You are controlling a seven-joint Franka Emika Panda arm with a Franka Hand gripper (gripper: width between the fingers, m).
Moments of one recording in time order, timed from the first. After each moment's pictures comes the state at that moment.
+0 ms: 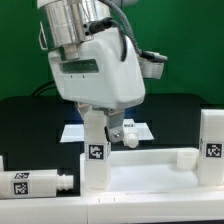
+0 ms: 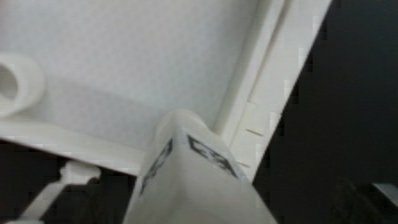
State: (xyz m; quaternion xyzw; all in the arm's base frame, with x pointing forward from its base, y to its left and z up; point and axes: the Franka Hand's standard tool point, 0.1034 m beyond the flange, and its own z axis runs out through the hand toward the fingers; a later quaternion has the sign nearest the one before) arm 0.635 -0.043 0.105 -0.85 0.52 0.00 0.10
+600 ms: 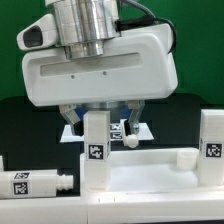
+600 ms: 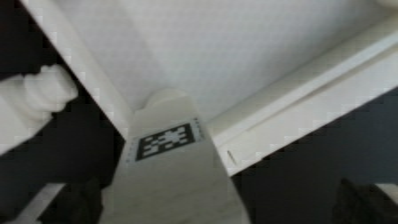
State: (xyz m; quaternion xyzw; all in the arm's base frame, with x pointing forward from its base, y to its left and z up) arm 0.634 -0.041 0.105 -0.96 0.25 -0.02 0.07
